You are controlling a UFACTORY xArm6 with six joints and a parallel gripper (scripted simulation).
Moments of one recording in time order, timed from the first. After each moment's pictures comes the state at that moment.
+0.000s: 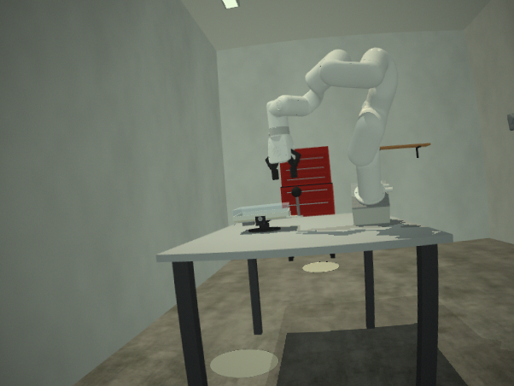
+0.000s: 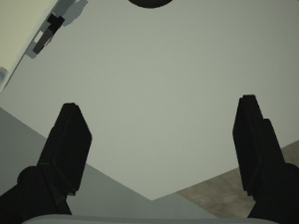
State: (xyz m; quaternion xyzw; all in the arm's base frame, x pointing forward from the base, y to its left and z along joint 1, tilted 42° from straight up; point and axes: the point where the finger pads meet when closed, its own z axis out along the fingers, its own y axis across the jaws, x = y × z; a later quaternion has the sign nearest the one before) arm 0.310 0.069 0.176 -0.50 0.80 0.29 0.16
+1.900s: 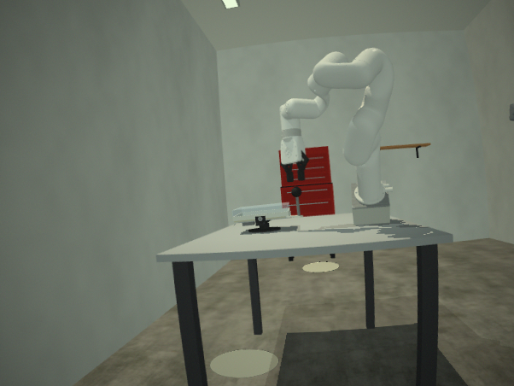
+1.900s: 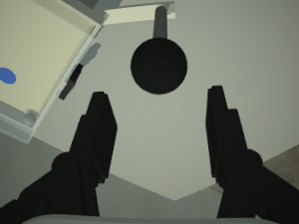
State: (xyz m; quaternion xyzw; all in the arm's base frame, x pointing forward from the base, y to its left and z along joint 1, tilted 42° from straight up) arm 0.281 0.028 0.136 -0.45 0.82 0.32 0.16
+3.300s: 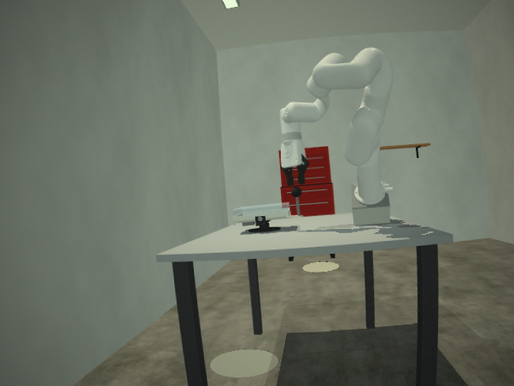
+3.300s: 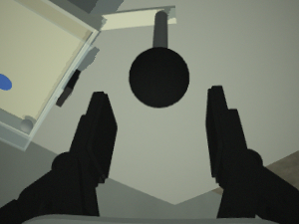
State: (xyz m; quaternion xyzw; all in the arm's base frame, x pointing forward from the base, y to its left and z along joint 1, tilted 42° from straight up) arm 0.281 0.037 0.126 -0.45 0.82 0.32 0.16
